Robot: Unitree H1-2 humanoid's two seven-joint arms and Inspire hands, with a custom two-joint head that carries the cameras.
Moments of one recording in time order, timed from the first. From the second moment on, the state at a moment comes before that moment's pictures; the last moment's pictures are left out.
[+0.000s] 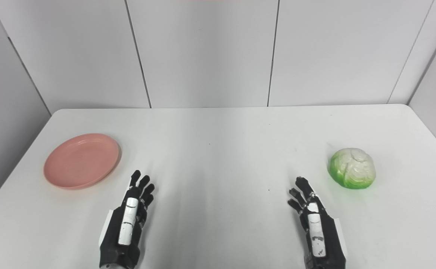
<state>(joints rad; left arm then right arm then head) 0.18 -0.11 -0.07 -0.33 -0.05 0.15 0.02 0.14 0.00 0.04 -0.18 0.17 -0.06 -0.01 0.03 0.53</state>
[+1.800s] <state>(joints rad) -0.23 0.05 0.06 -0.22 0.10 -0.10 0.03 0.12 0.00 0.01 -0.04 0.15 -0.25 0.06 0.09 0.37</state>
